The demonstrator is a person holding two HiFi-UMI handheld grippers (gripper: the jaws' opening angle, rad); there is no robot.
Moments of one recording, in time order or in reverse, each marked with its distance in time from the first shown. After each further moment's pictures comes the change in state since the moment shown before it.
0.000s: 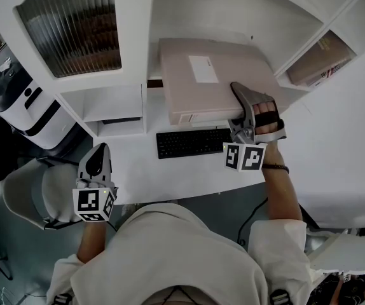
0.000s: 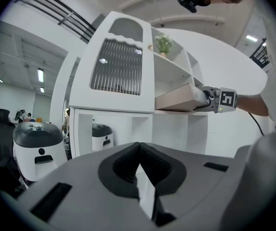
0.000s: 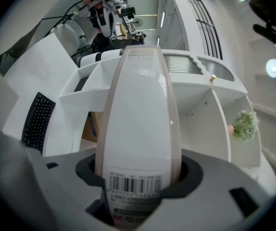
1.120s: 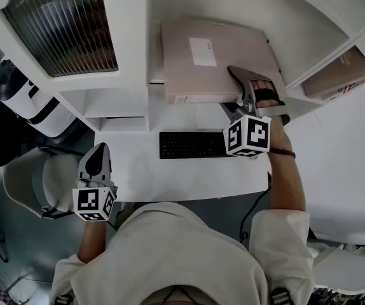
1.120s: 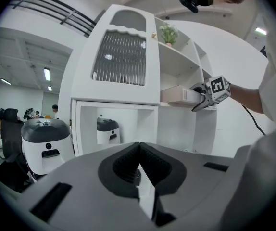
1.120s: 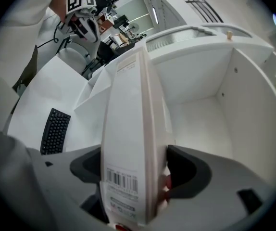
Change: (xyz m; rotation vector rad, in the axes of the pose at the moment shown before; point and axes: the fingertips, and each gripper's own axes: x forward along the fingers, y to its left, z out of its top) left arm 0.022 0.000 -0.017 -0.016 0.066 0.092; right arm 0.078 0.022 -0.010 0.120 -0.059 0.340
